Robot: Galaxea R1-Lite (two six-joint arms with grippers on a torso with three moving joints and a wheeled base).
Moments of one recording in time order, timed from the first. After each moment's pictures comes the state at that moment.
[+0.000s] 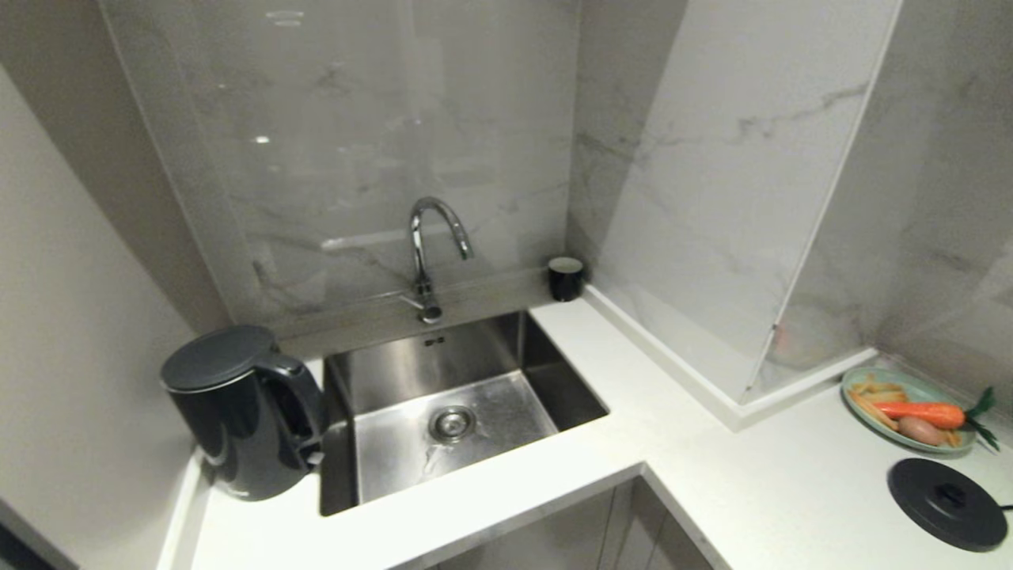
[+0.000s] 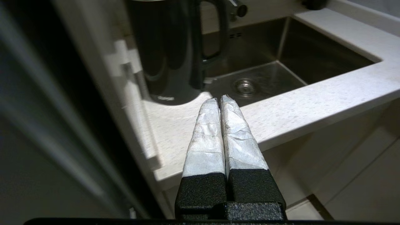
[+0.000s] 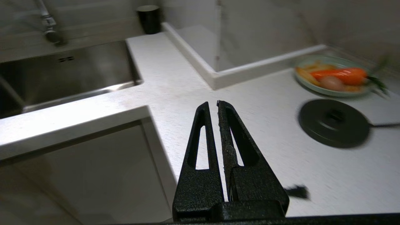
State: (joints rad) left arm 0.00 0.00 -0.05 0.12 -0.01 0.04; right arm 0.00 0.00 0.00 0.00 0.00 -0.01
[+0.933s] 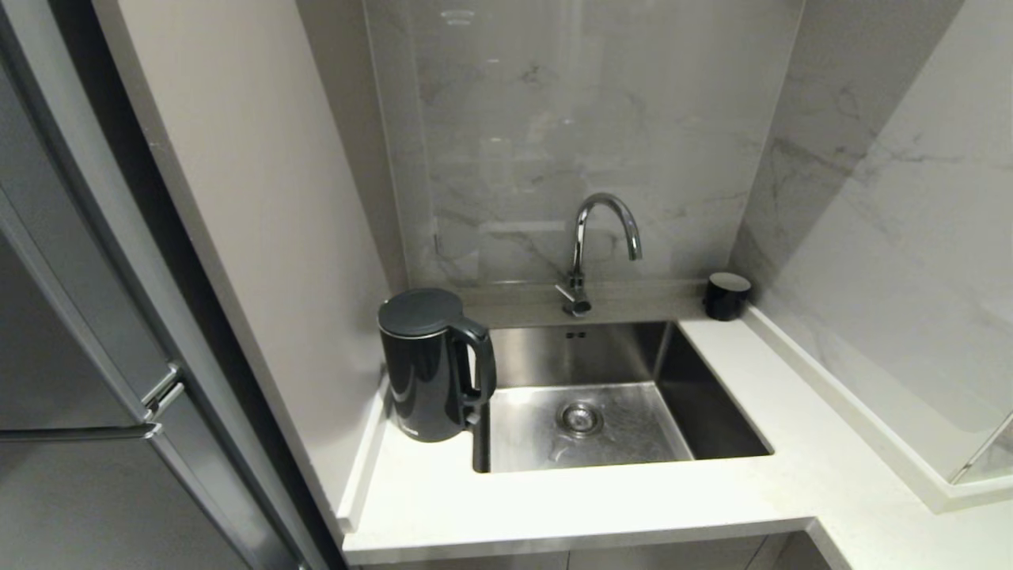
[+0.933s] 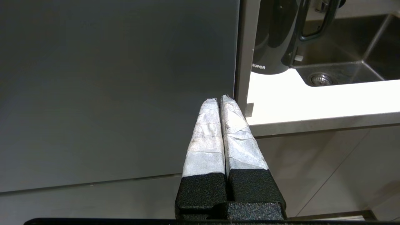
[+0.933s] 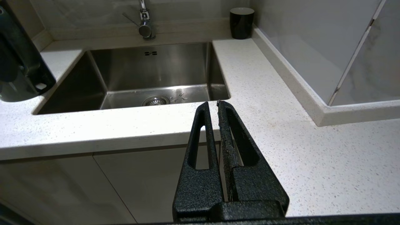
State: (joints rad) left arm 0.00 0.00 -0.05 0.12 -0.02 0.07; right arm 0.00 0.00 0.00 0.00 0.00 -0.01
